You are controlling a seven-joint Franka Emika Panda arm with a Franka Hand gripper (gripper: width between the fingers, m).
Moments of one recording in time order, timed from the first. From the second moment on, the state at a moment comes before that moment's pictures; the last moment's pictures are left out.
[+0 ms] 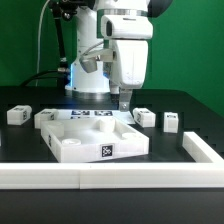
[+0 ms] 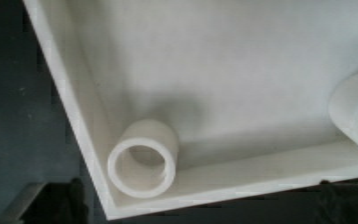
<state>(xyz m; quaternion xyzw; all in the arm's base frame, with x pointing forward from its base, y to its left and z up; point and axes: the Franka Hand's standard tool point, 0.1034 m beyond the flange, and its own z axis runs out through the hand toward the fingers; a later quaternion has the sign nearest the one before) 0.498 0.018 0.076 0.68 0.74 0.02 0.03</state>
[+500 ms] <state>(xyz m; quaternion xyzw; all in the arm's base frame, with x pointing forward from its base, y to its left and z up) 0.455 -0.018 0.056 0.61 0.79 0.02 0.04</state>
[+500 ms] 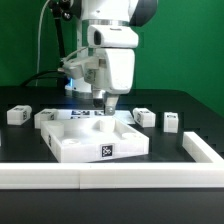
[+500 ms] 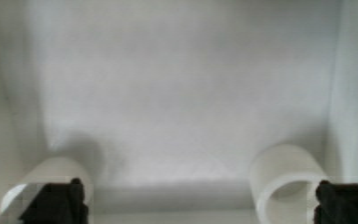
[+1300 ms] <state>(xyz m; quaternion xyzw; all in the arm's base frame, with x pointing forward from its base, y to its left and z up) 0.420 -0.041 0.011 0.61 0.79 0.00 0.00</state>
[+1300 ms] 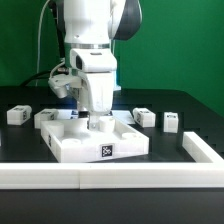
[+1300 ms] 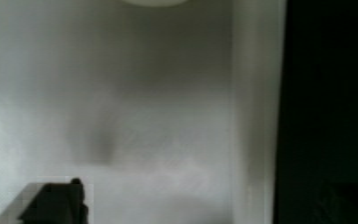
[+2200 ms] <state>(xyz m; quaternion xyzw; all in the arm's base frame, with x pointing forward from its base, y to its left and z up) 0.416 -0.044 0.006 0.62 0.78 0.00 -0.01</state>
